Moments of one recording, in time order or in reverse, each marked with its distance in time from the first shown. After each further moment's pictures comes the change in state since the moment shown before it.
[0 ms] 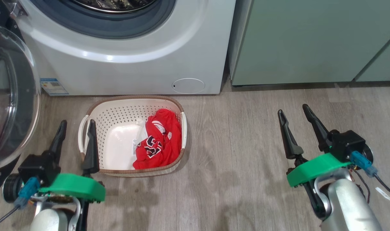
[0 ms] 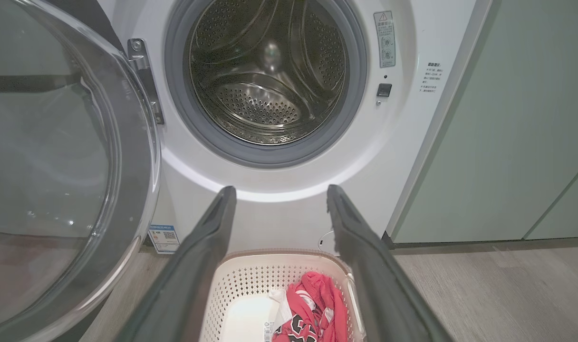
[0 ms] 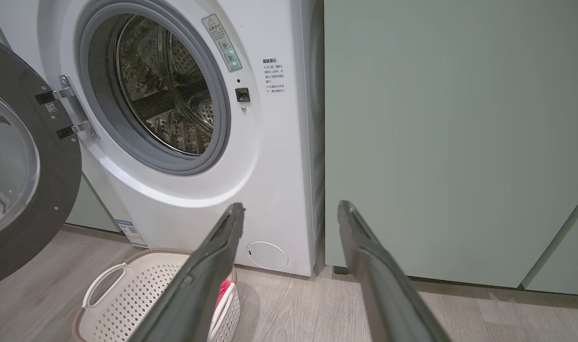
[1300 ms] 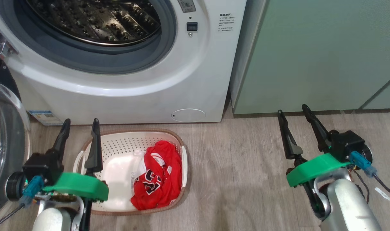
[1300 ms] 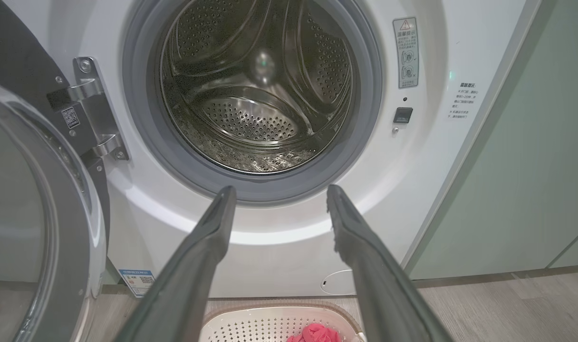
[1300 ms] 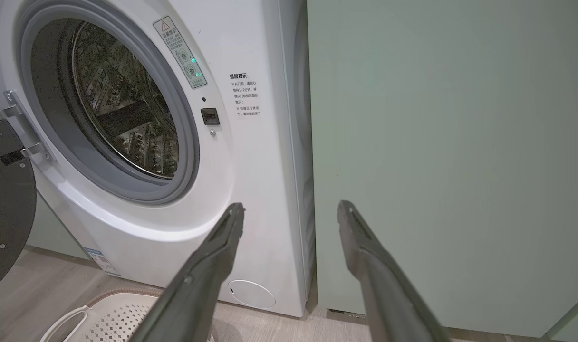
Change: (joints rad) left arm -0.004 0.013 -0.035 -0.013 -0.009 0.026 0.007; right arm -0.004 0.001 0.002 0.013 0.001 0.000 -0.008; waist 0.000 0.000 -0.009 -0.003
